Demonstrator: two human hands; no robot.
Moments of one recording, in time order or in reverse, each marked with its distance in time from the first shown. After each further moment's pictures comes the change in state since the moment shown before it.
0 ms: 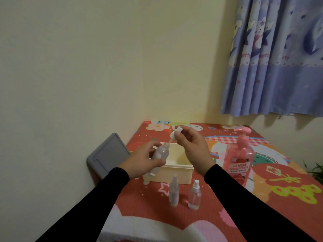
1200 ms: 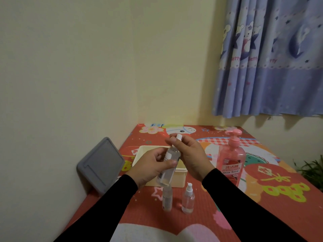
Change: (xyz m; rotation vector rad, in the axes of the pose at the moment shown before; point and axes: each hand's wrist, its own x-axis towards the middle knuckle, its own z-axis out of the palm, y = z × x) left_hand 0.006 0.029 0.041 -0.439 -0.128 -0.024; right_hand -0.005 -0.002 -0.016 0.114 -0.043 0.181
